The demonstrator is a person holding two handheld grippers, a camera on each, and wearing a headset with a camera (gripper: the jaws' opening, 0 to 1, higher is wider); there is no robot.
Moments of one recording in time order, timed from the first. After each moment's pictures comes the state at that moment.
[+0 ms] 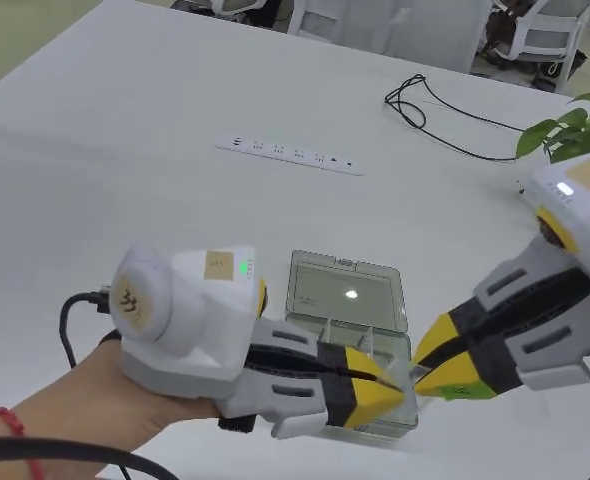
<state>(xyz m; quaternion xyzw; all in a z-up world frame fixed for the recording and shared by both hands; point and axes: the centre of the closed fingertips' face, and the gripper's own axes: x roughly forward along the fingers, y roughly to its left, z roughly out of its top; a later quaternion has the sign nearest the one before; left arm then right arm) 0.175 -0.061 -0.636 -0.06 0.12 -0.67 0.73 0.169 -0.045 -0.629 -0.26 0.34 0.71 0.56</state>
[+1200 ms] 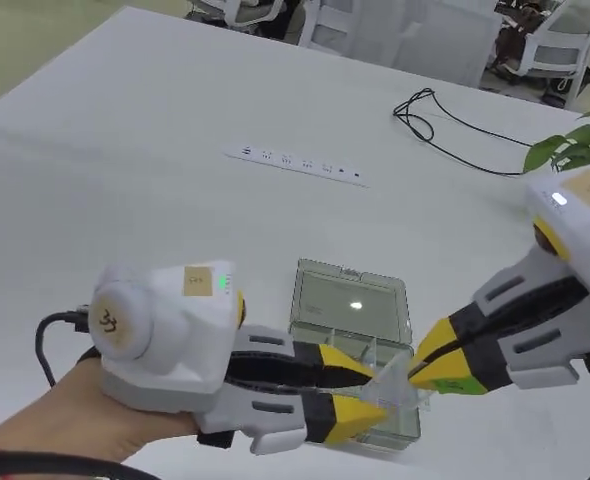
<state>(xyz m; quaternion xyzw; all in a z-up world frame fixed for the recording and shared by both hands) 0.186 -0.036 -0.651 -0.05 0.14 -0.61 0.78 0.188 -0.045 -0.632 -0.27 0.33 0.70 0.58</state>
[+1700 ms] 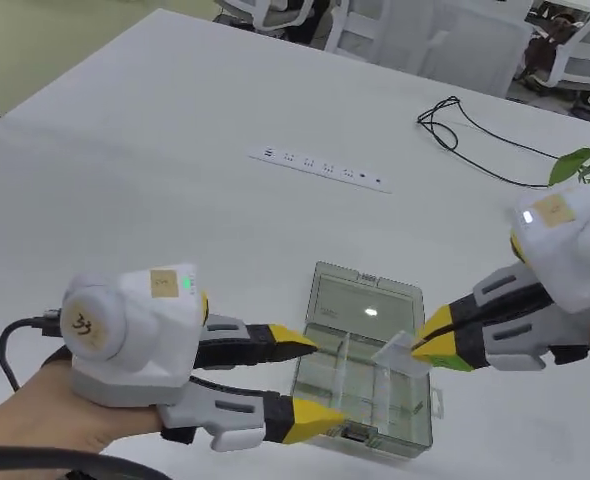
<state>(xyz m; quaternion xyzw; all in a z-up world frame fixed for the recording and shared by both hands) 0.201 0.009 -0.683 -0.03 0.17 -0.54 0.82 0.237 -0.050 -0.680 -0.33 0.33 0.64 0.61</state>
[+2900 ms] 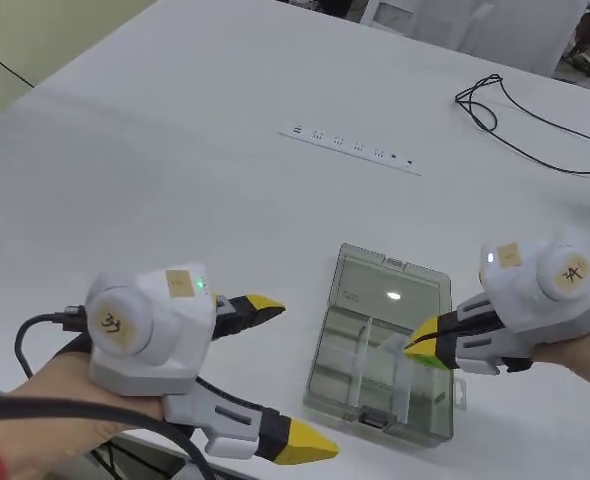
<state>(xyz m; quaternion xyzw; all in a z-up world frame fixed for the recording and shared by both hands) 0.211 0.023 -0.722 -0.02 0.21 -0.50 0.84 0.275 -0.056 -0.766 -0.30 0.35 0.63 0.63</state>
